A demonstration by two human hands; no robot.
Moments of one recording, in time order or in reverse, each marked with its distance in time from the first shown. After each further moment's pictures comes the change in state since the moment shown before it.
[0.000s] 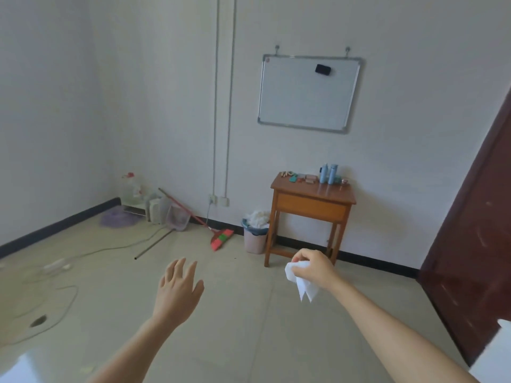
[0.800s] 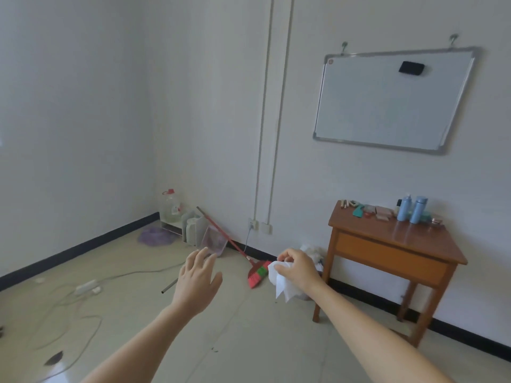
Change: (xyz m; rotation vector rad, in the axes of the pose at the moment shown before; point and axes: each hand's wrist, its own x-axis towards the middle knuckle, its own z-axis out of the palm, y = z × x) left_hand 0.343 -0.080 0.033 0.020 0.102 -0.030; right_hand 0.396 -0.088 0.091 0.153 -0.007 -0.218
